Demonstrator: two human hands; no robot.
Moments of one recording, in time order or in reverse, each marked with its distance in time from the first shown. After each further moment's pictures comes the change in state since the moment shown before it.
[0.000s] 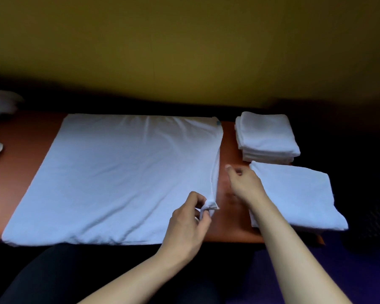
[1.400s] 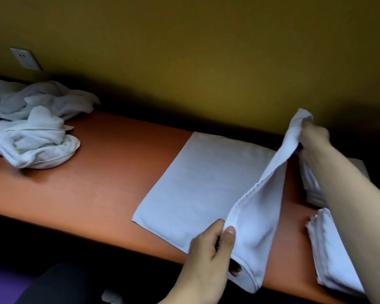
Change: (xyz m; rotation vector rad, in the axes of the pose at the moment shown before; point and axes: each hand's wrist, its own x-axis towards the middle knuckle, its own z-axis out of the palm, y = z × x) left_hand -0.016 0.001 -0.117 -0.380 0.073 -0.169; right_hand 0.111 -0.196 -0.001 0.597 0.298 0.022
